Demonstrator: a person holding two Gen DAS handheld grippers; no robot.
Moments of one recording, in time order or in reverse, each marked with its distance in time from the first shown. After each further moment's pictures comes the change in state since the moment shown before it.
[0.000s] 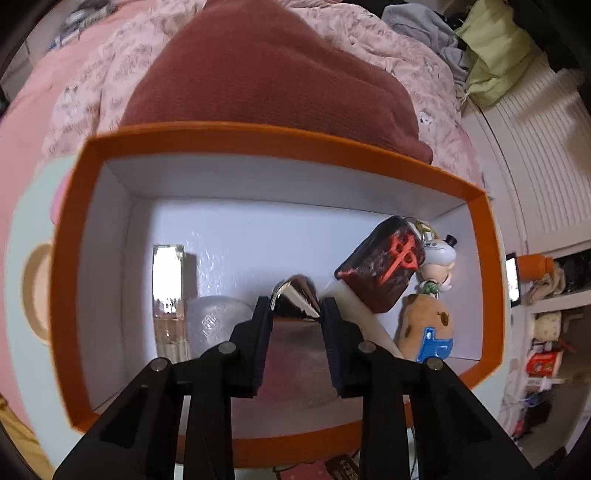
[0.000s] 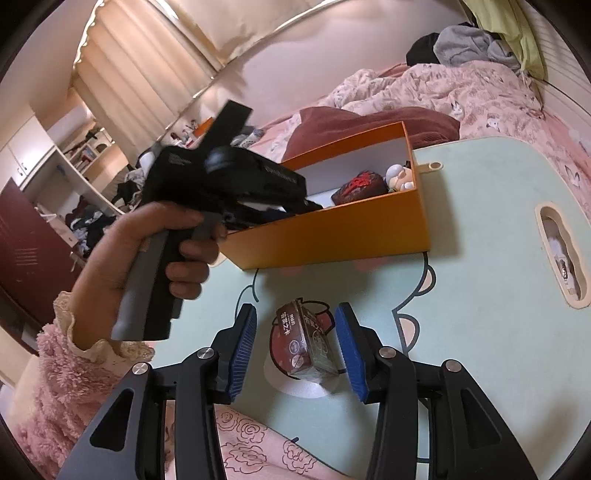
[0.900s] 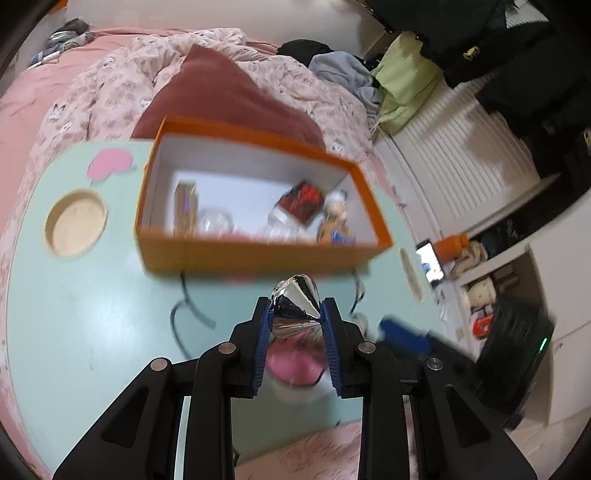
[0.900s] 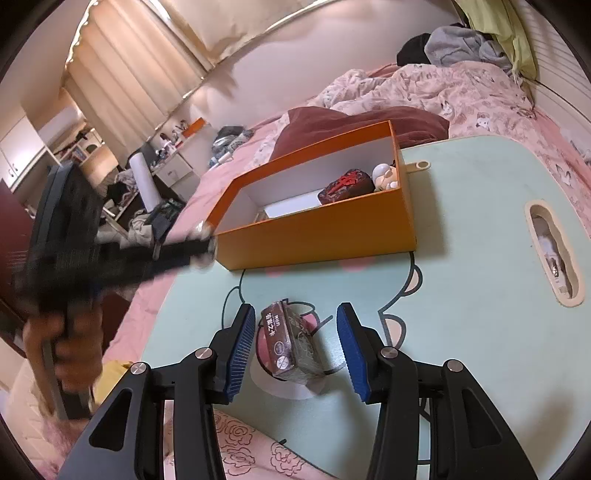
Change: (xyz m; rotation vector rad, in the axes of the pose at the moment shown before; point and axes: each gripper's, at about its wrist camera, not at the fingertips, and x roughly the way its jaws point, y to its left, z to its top) left arm -0.089 0.038 -0.120 0.124 -0.212 -0.244; right arm 0.005 -0.003 0.000 -0.004 0.009 -0.067
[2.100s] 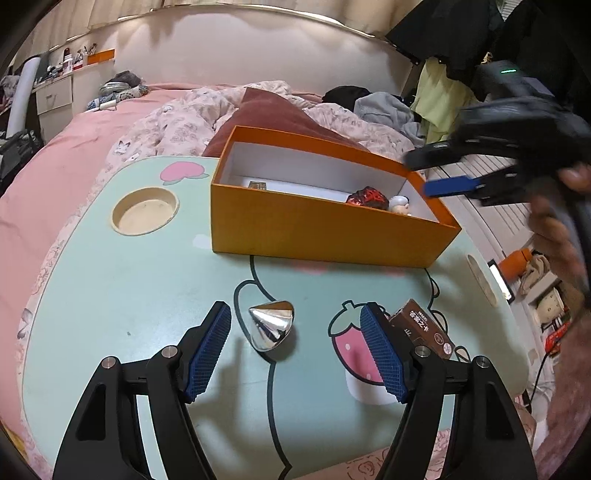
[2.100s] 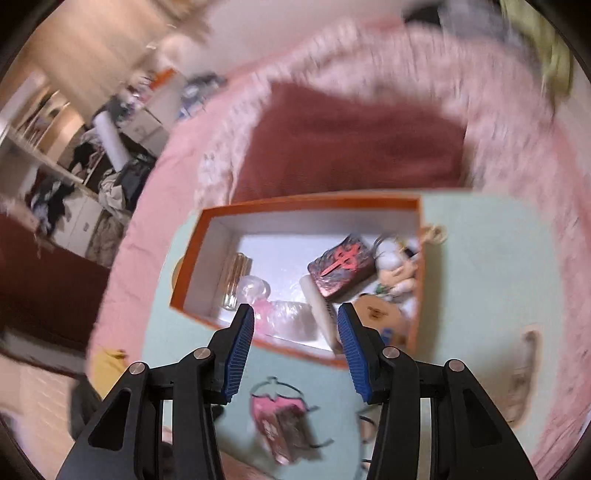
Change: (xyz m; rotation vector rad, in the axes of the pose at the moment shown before) left arm 0.003 0.006 -0.056 0.027 -0.256 0.251; right arm 0.081 -0.010 0.153 0.077 0.358 -0.082
